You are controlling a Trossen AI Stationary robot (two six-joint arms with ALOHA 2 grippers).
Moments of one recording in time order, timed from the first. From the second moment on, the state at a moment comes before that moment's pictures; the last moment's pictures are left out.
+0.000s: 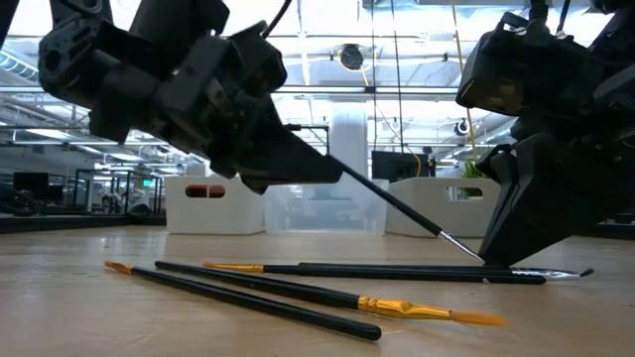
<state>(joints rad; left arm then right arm) -0.29 1.92 0.70 0.91 -0.07 -0.21 0.60 1.82 0.84 -0.05 0.36 0.67</state>
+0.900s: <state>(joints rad) -0.29 1.92 0.70 0.94 -0.21 -0.27 0.60 1.82 0.84 -0.05 0.36 0.66</state>
